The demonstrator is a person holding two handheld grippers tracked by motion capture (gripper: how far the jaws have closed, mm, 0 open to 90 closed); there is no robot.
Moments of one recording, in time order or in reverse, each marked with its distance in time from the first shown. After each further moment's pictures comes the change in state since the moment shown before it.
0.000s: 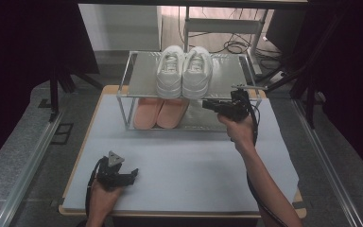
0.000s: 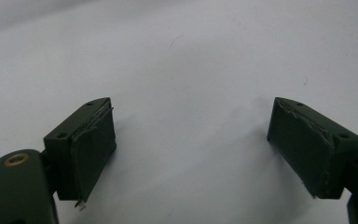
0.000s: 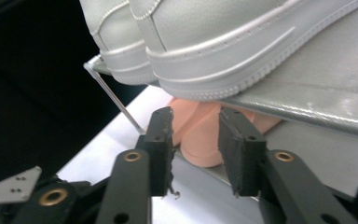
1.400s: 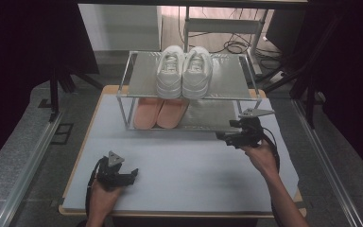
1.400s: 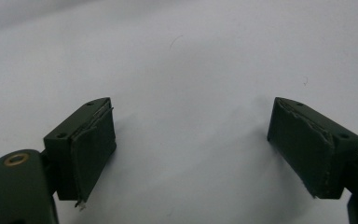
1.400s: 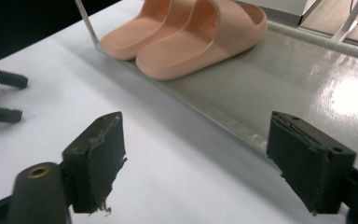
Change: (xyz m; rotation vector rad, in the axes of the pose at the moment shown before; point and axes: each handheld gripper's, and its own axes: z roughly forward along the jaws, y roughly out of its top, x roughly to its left) left arm 0.000 0.000 0.000 0.000 0.001 0.002; right arm -0.013 -0.062 -0.043 0.168 -0.139 -0.291
